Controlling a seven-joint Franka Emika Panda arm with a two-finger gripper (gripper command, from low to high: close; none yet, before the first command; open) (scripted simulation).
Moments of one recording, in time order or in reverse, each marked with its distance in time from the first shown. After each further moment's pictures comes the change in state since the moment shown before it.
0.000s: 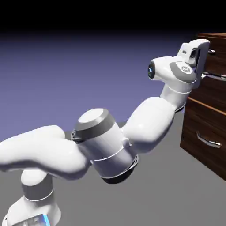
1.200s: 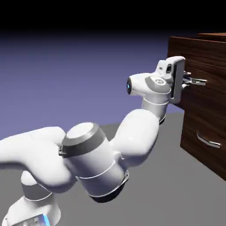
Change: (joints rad) arm -0.345 -0.033 0.098 -0.544 -0.020 -0.200 0.076
